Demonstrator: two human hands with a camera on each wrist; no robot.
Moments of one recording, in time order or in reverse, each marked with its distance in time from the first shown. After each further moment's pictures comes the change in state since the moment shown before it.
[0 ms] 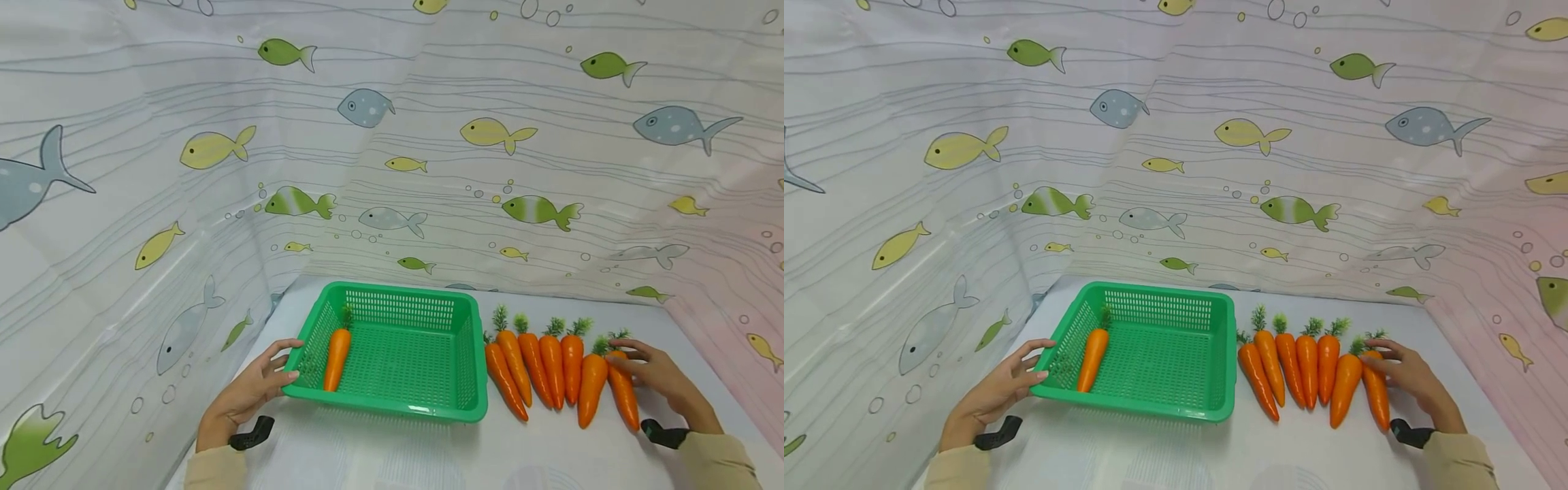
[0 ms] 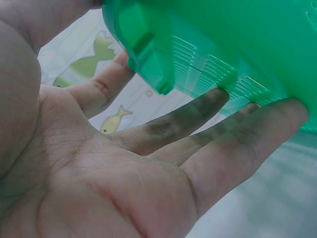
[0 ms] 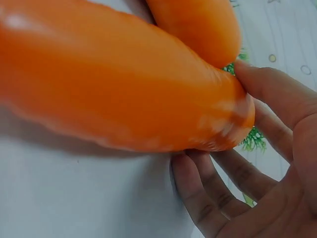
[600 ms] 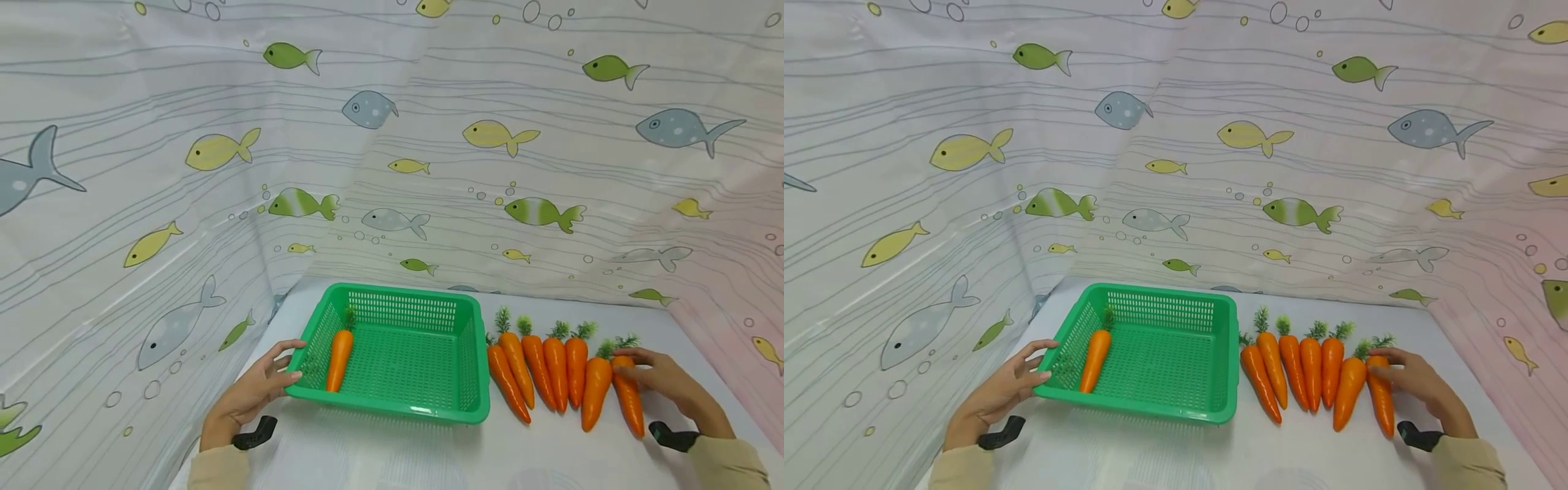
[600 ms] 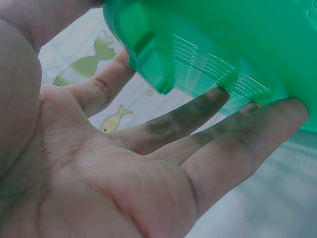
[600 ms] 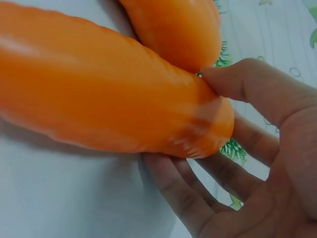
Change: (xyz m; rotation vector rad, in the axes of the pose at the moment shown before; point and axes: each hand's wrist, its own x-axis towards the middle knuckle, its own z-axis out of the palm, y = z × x) left_hand 0.000 -0.005 -0.002 -0.023 0.003 0.015; right_hand -0.002 0.002 -0.009 -0.079 -0.085 -0.007
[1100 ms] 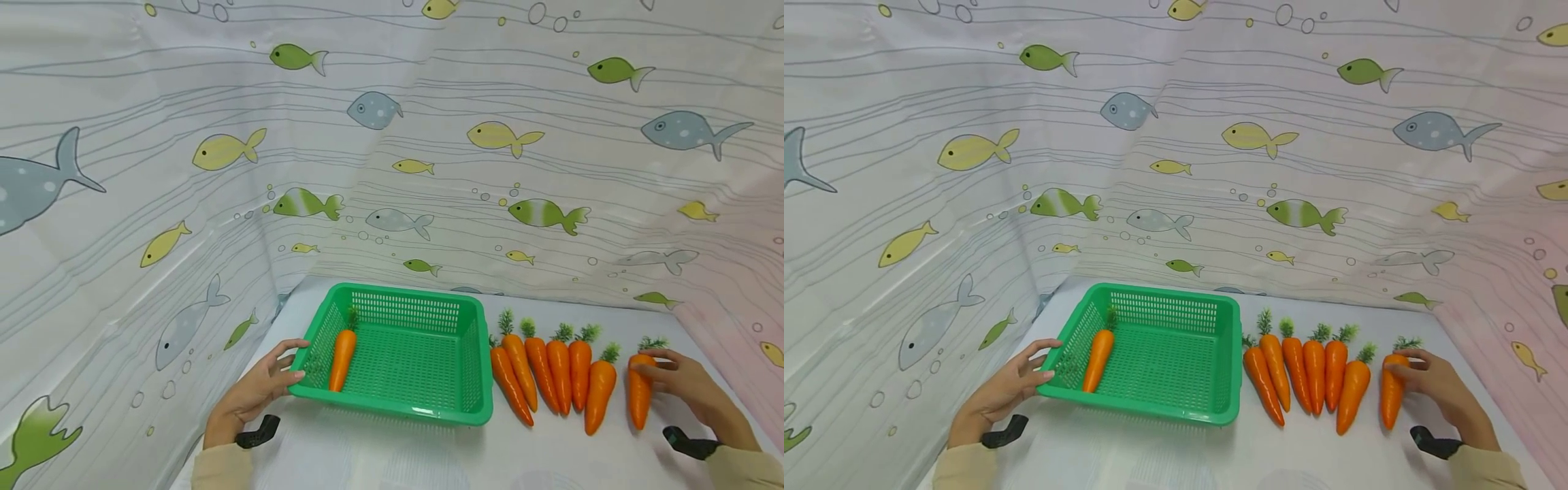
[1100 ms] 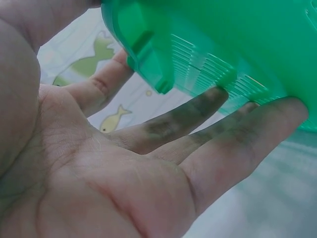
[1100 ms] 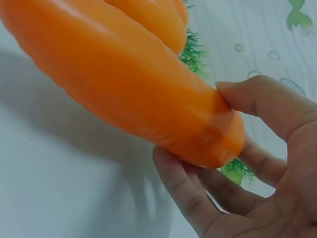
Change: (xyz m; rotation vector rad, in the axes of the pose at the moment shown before) left_hand -0.001 0.001 0.001 0.017 0.016 -0.011; right_hand -0.008 0.011 -0.013 0.137 0.073 0.054
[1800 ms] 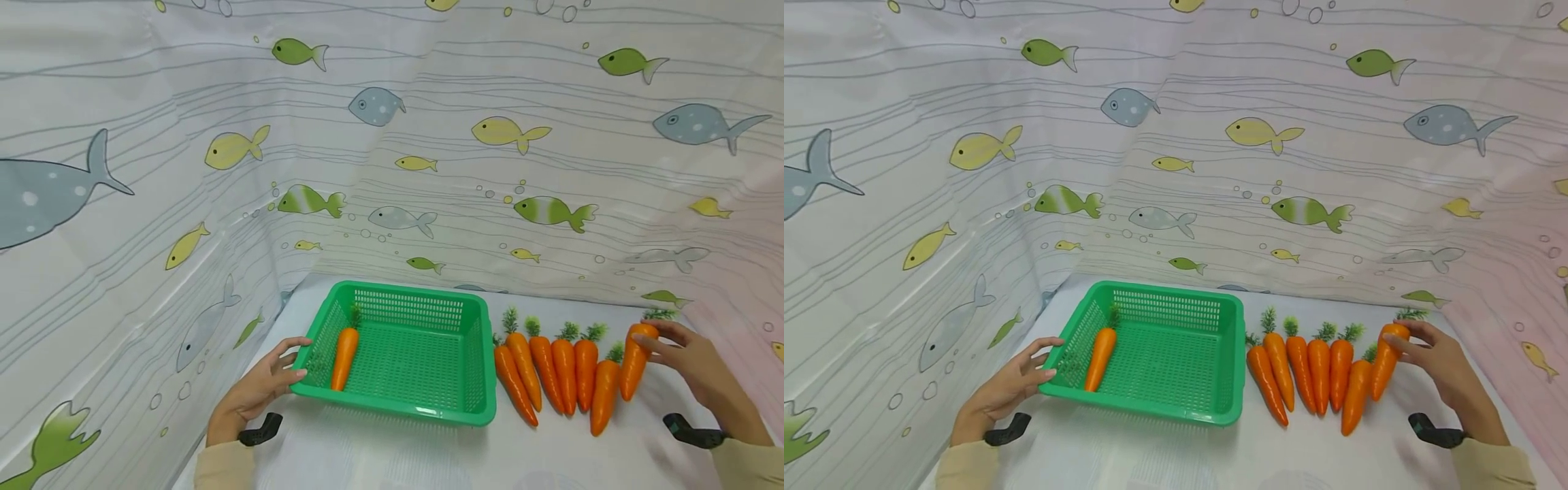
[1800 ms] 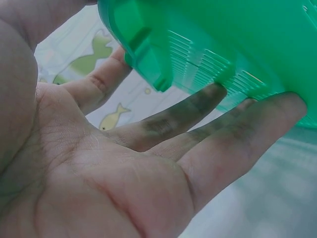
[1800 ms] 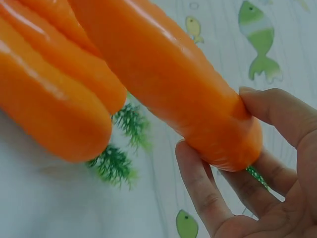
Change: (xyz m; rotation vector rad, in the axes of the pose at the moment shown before) left_hand -0.001 0.001 -0.002 -0.002 -0.007 0.002; right_hand -0.009 -0.048 0.002 0.149 0.174 -0.267
